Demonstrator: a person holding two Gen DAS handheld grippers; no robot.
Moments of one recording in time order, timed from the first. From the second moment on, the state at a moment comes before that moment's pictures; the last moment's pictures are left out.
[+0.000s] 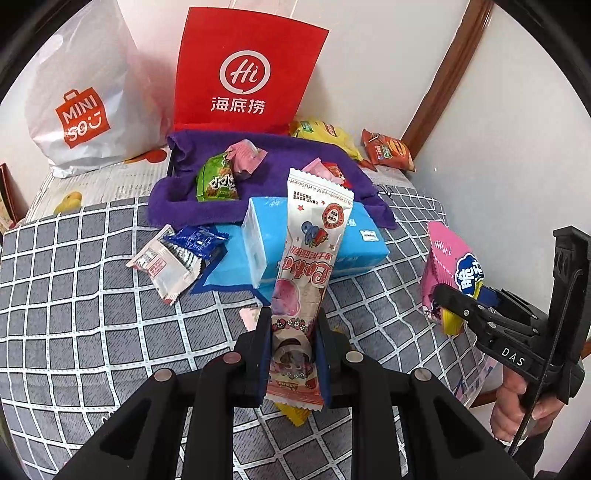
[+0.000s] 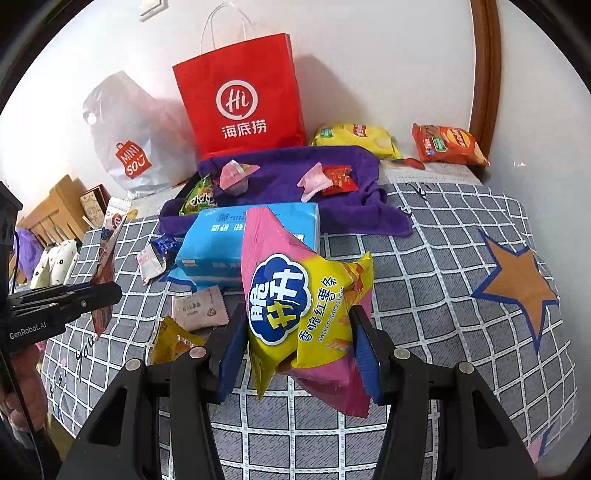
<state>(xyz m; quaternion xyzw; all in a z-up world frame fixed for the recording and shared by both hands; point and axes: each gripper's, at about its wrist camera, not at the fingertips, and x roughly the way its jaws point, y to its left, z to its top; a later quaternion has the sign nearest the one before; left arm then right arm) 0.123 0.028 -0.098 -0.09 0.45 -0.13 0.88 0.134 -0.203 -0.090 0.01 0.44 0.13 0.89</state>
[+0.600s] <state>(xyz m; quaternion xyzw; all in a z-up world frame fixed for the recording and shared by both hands) 0.157 0.037 -0.066 -0.08 0.43 -0.13 0.89 0.173 -0.196 -0.062 0.00 0.42 0.13 0.90</state>
